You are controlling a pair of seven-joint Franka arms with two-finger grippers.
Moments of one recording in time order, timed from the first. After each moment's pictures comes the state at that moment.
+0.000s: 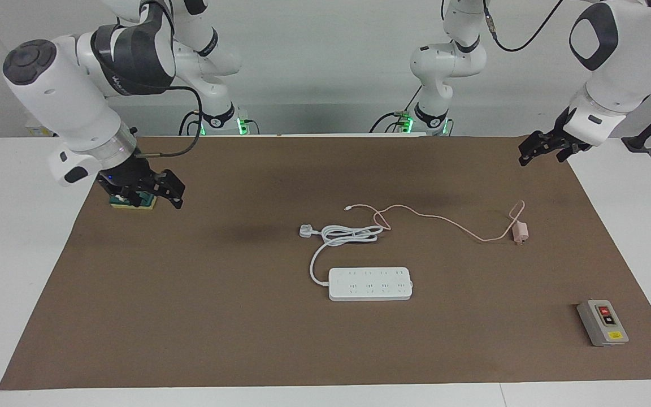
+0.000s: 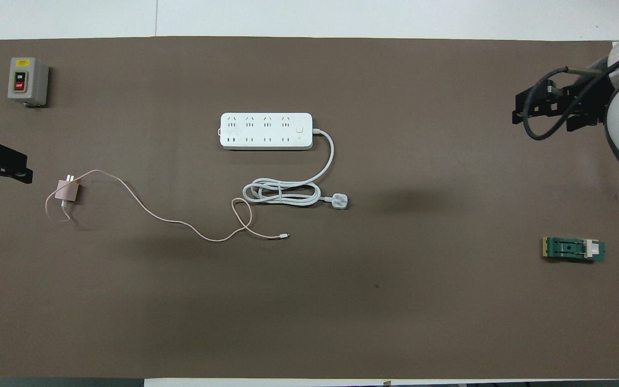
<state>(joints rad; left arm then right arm) -0.01 0.05 0.03 -1.56 0.01 1.48 0.00 0.02 0.22 -0.03 -1.41 0.07 1.61 0.09</state>
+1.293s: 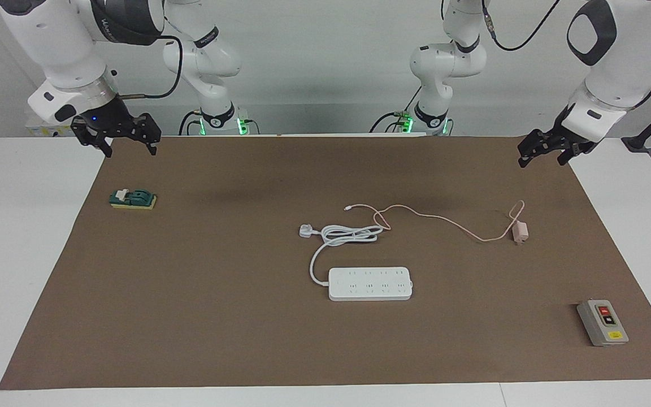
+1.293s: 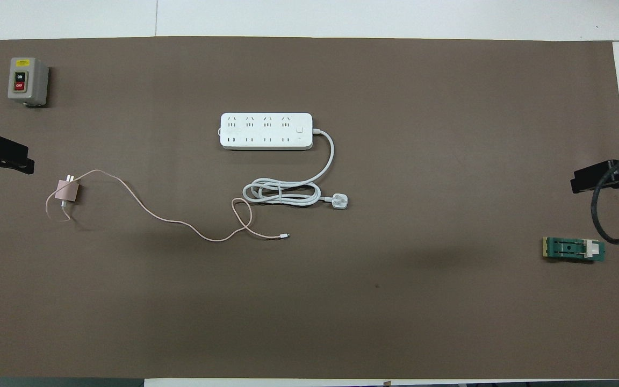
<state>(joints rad) -0.02 0.05 0.03 -1.55 0.00 1.51 0.03 -0.12 -0.06 0.07 -1.68 -0.02 1.55 -0.12</state>
